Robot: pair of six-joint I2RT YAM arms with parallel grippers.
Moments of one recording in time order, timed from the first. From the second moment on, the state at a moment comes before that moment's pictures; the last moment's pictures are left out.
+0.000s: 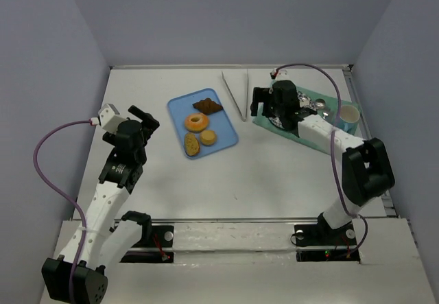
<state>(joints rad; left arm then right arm) -0.24 0.79 0.69 -0.24 -0.54 -0.76 0.43 1.58 1.11 -0.03 0.17 0.31</state>
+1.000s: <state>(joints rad) -0.24 0.86 0.69 -0.24 -0.58 -0.76 0.43 2.55 2.24 -0.45 0.11 0.19</state>
